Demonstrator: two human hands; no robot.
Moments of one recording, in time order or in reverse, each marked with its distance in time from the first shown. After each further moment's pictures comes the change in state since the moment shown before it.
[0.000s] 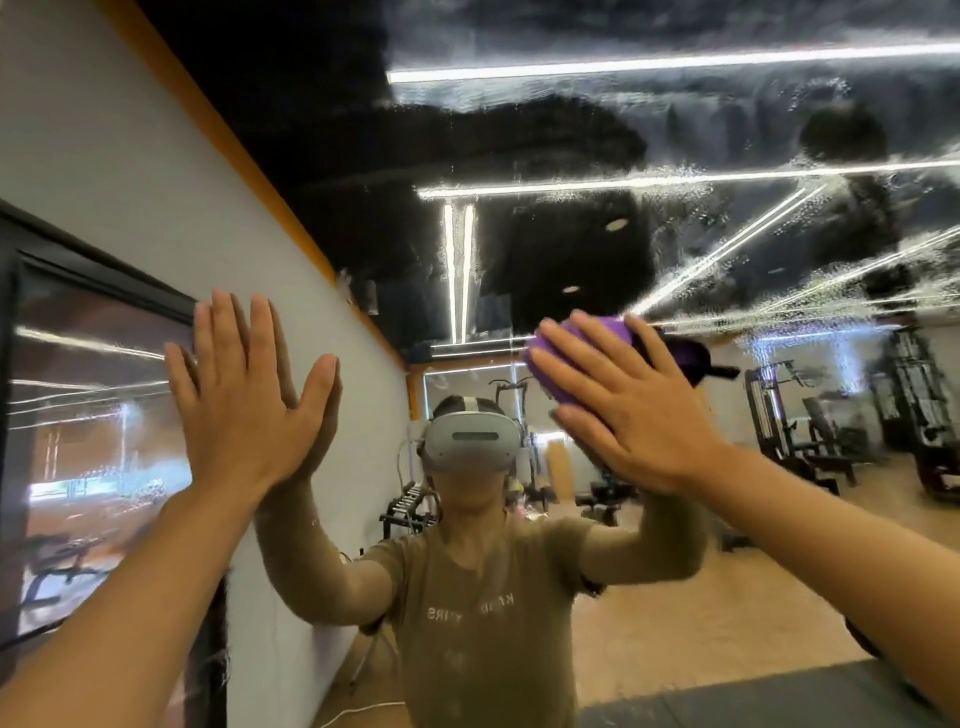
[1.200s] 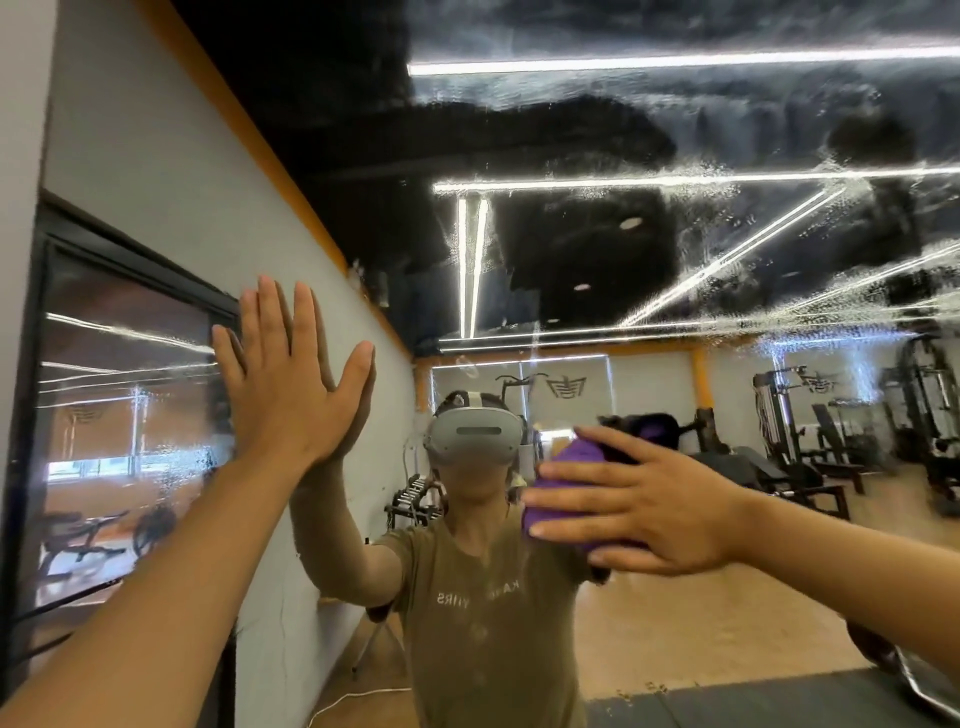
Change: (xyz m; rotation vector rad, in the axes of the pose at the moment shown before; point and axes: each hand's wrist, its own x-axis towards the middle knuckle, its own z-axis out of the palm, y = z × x) left_hand 0.001 0.001 -0.003 0.013 -0.068 -0.010; right_hand -0.036 -0.020 0.000 -0.071 -0.209 -0.681
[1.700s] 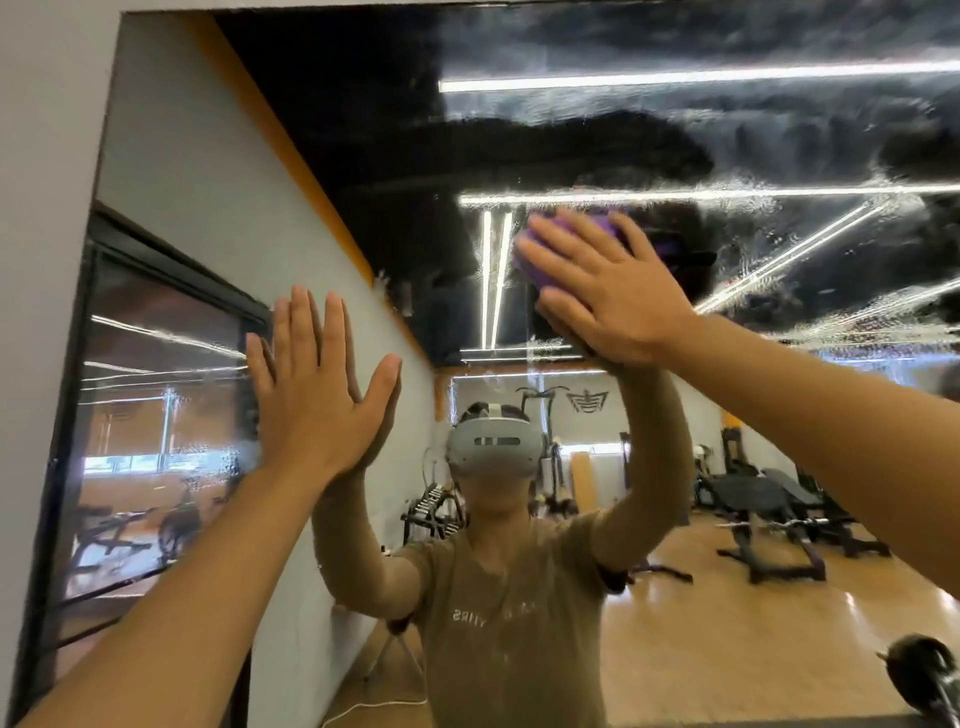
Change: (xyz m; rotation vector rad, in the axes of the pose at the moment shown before) left_hand 0.001 -0.003 -0.001 0.014 -0.040 0.000; right_hand 0.100 0.129 -0.038 0.091 0.186 0.624
